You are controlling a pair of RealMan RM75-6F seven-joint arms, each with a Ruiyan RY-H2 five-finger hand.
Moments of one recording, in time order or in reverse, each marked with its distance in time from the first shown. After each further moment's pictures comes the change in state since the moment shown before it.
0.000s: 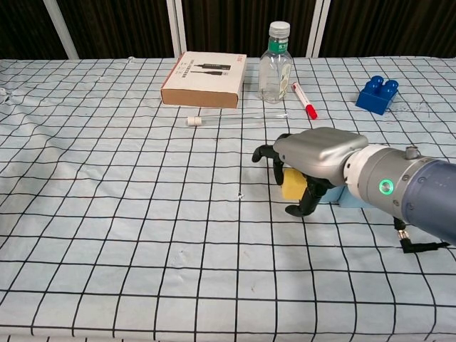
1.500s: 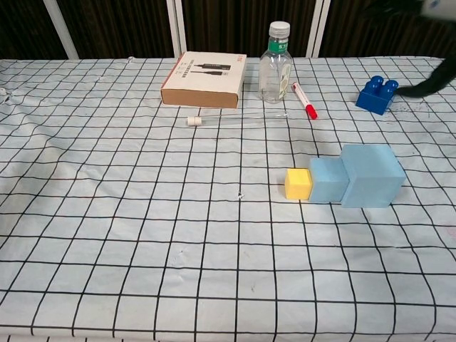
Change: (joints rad) left arm -0.010 -0.005 0.014 -0.004 0.021 -0.020 -0.001; right arm -0.200 0.541 0.043 -0.314 -0.248 0.170 0.245
